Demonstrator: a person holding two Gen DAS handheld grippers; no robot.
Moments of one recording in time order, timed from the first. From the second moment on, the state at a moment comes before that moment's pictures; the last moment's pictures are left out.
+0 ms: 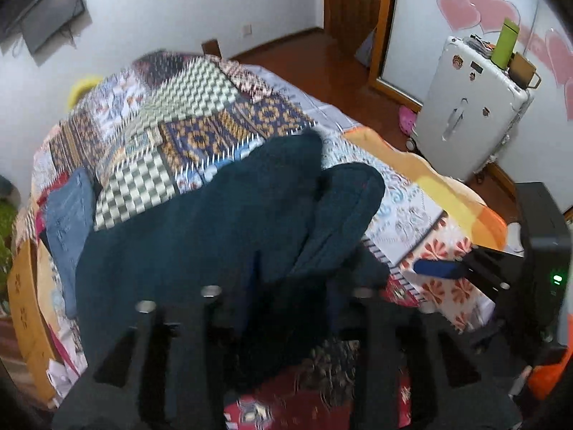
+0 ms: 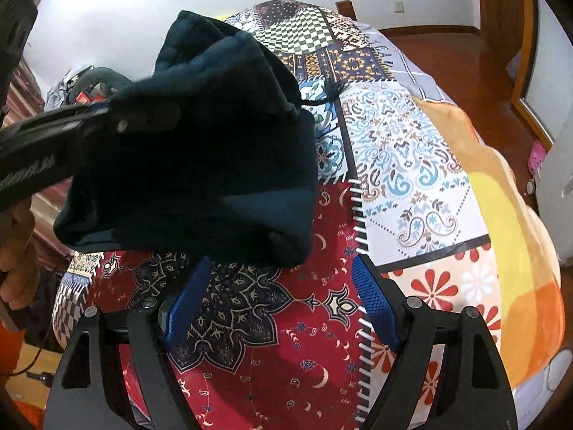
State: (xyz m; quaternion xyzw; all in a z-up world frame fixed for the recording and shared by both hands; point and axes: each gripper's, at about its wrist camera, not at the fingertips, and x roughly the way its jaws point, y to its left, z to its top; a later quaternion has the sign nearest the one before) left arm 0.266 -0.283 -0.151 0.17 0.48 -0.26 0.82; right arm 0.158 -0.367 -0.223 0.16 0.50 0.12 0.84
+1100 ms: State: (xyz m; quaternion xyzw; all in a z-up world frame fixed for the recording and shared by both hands) left arm 0.457 -0.067 -0.258 0.16 0.55 -0.05 0.82; right arm 0.215 -0.317 -0.222 0.09 0.53 0.11 0.84
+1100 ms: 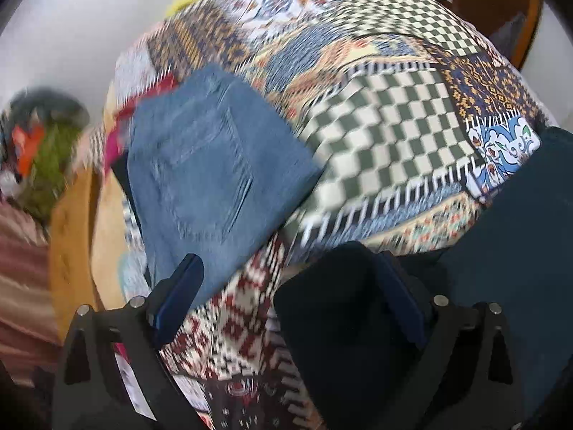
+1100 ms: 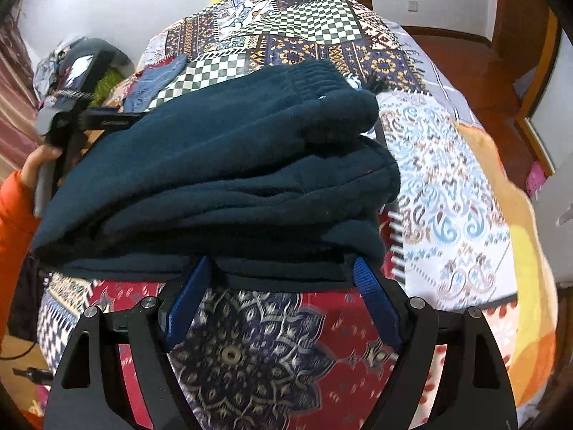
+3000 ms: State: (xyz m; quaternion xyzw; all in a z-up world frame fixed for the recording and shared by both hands) left arm 0.290 -0.017 -0.170 0.03 0.47 -0.10 0.87; right arm 0.210 -0.284 -0.170 0.07 0.44 0.14 0.88
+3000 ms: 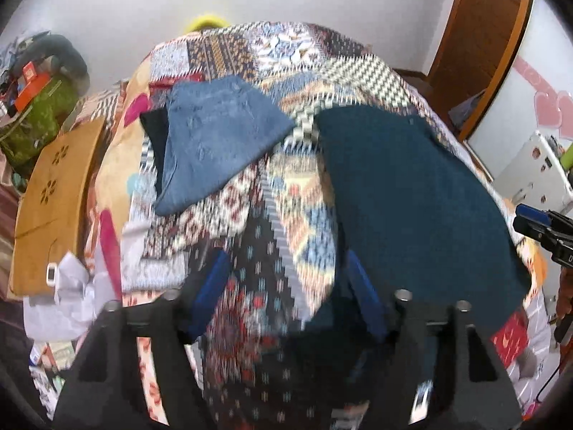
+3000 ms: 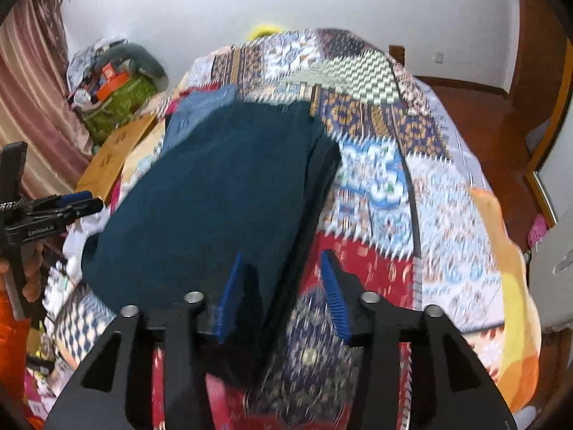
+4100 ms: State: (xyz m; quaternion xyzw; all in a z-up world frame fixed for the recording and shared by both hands) left arm 0.460 -0.111 -0.247 0.08 0.52 -0.17 0.84; right arm 0.377 -0.263 -0.225 0.03 0.45 0.16 0.88
